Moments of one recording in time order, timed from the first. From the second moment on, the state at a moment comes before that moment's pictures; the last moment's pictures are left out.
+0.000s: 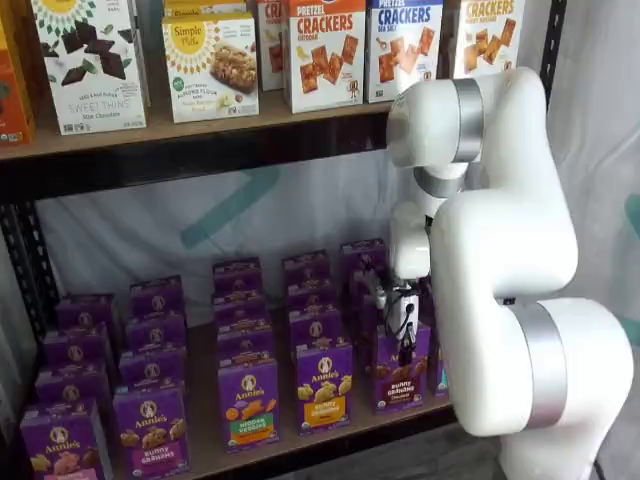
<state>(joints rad) -0.16 1.00 -1.40 -0.03 0.36 -1.70</state>
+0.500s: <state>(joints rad) -0.16 1.01 -1.39 0.09 0.31 -1.81</state>
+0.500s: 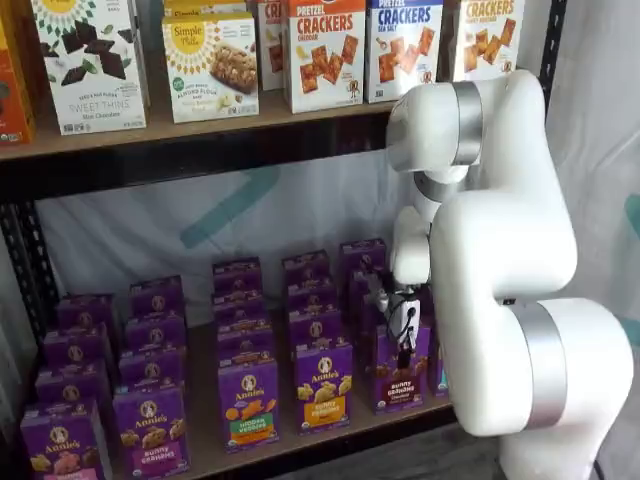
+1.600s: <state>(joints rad) -0.15 0.98 -1.34 0.11 0.28 -1.82</state>
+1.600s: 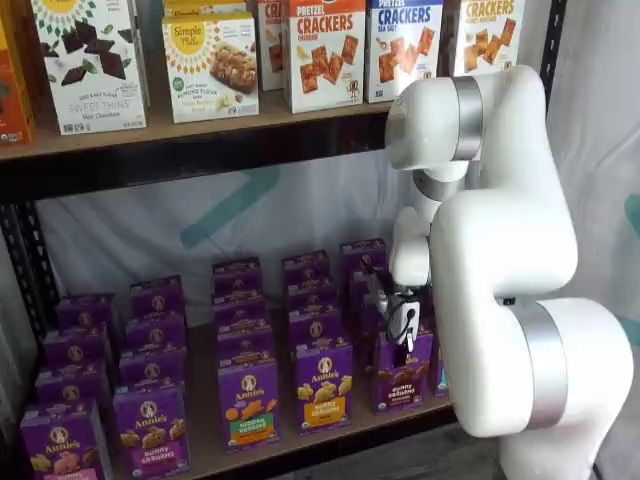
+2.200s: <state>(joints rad) -0.14 0.97 -1.32 0.20 0.28 -1.90</state>
